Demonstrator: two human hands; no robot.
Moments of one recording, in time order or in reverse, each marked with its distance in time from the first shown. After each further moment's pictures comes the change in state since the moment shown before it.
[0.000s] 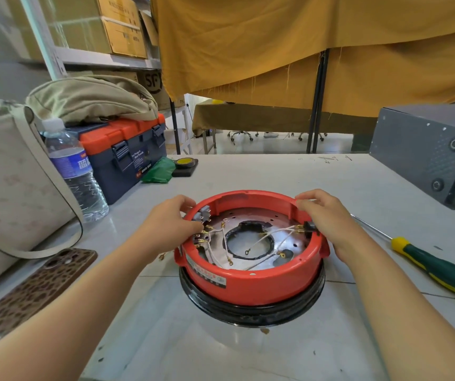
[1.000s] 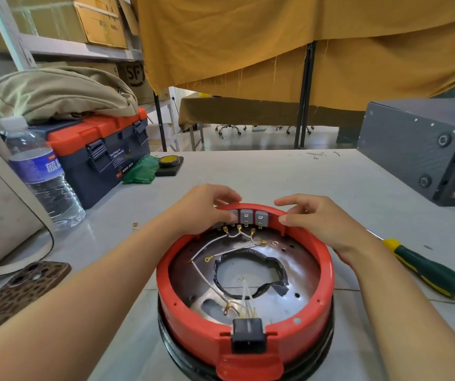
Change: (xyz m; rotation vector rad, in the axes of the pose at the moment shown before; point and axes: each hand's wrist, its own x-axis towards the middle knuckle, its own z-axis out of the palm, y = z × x) left_hand 0.052 0.041 0.034 0.088 -0.266 0.397; right_hand 0.002 -0.003 -0.014 -0.029 -0.231 -0.058
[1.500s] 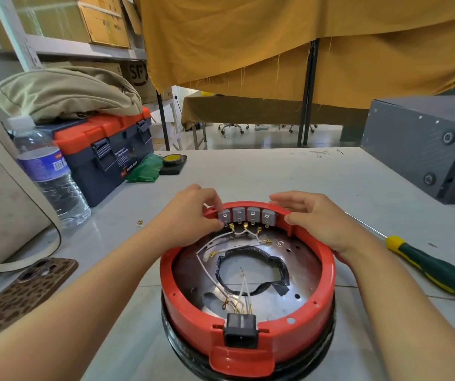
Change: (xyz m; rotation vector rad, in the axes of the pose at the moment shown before) left_hand -0.034 0.002 -0.007 0.241 0.154 -0.036; right_hand -0.002 -0.004 0.010 0.044 -0.076 -0.076
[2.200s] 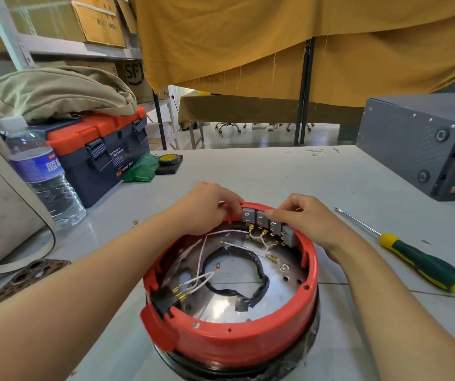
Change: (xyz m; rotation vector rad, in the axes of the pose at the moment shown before) left_hand 0.021 0.022 0.003 0.058 -0.132 0.171; right_hand 0.006 0.007 0.004 -0.098 0.145 0.108
